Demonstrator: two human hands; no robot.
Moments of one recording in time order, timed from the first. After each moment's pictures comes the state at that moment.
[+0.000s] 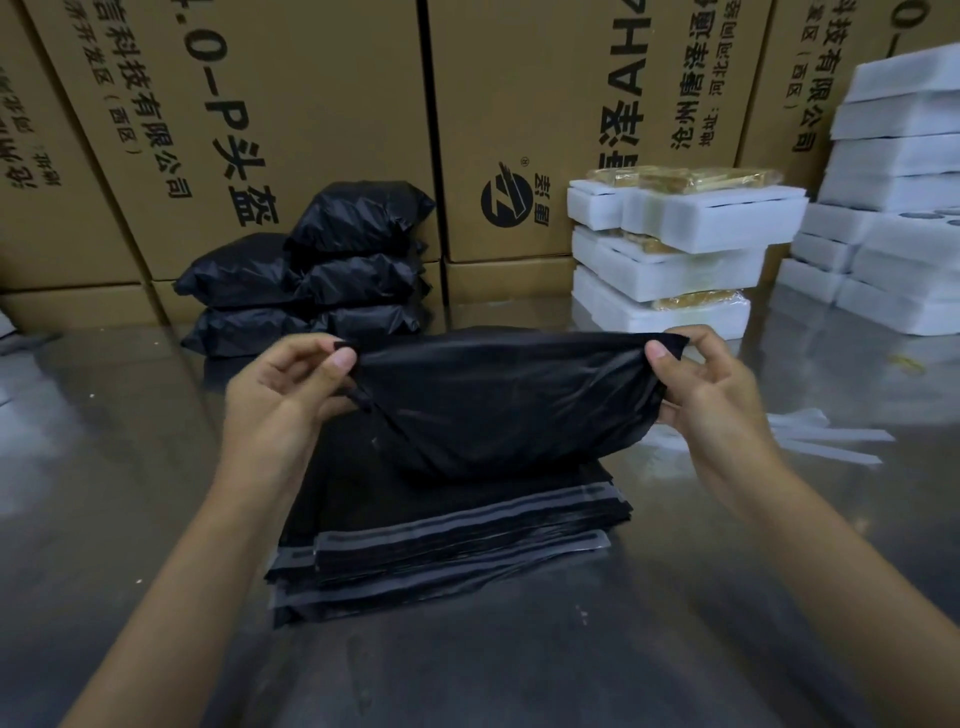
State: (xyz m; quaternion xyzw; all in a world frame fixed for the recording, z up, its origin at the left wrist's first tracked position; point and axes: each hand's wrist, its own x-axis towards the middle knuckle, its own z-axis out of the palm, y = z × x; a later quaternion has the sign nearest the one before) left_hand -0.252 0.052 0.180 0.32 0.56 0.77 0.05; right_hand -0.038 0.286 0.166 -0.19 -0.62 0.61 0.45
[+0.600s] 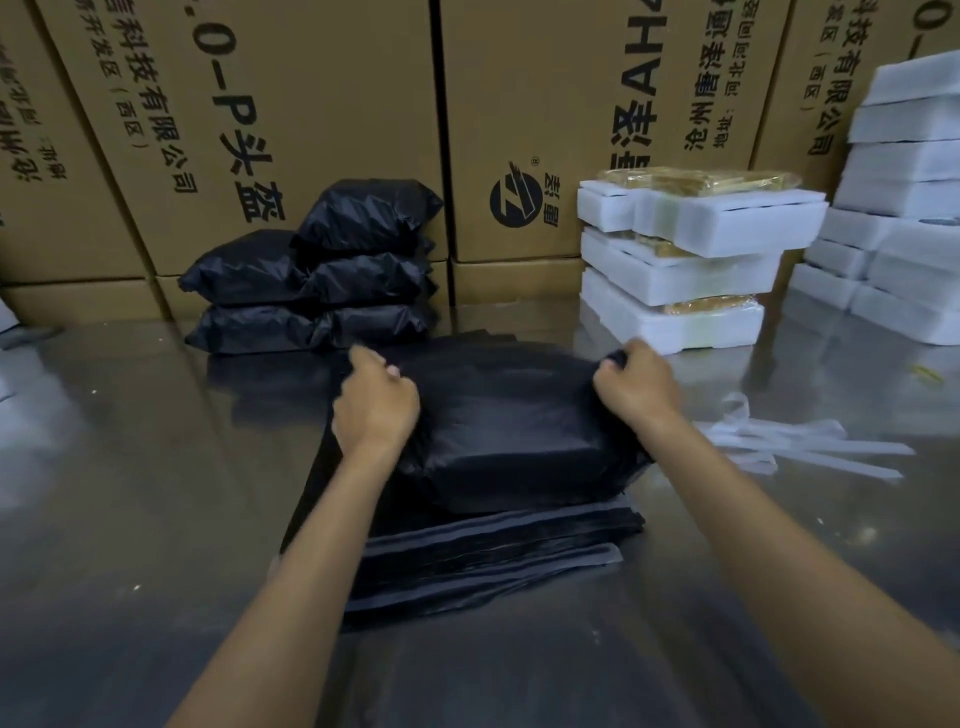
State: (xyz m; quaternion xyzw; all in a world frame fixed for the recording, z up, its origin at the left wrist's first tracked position) left_hand -0.273 0.136 0.161 0.16 0.88 0.43 -0.06; right_hand -0.122 0.316 0.162 -0.45 -0.78 0.32 0.29
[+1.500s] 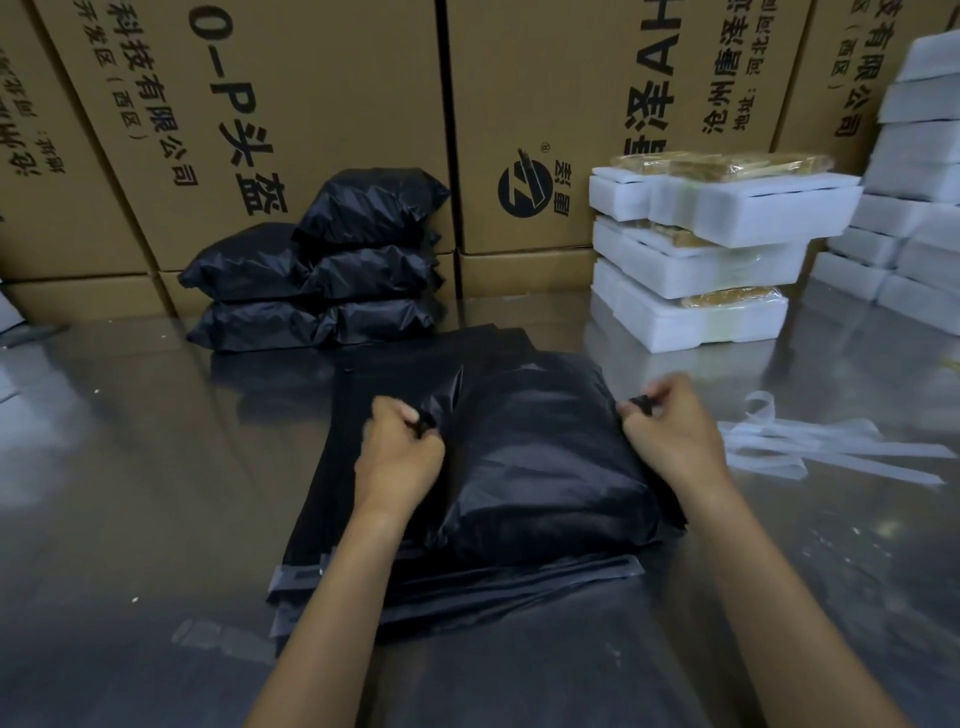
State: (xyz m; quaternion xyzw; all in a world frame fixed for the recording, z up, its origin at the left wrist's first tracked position) left_hand -0.254 0.122 0.127 0.19 0.84 0.50 0.04; right_hand -0.102 0.305 0.126 -0.45 -0.74 0.36 0.35
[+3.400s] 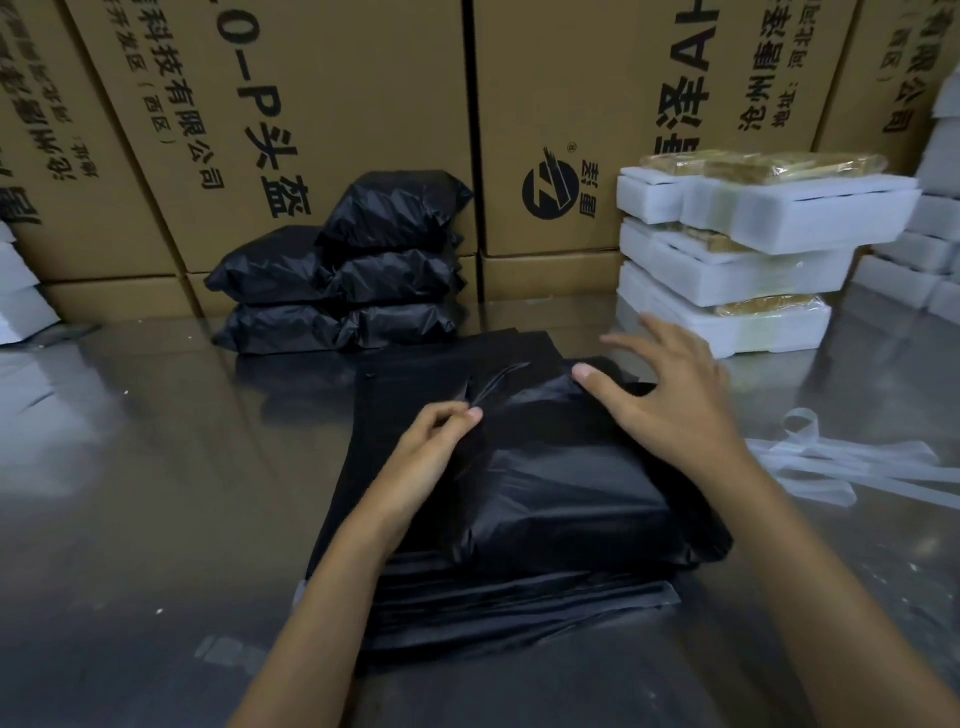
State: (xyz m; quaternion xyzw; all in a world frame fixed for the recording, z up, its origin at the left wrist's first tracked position) left_hand -0.276 0.116 0.126 0.26 0.71 0.60 0.27; right_hand -0.125 0.300 0.165 -0.30 -0.88 0.19 0.32
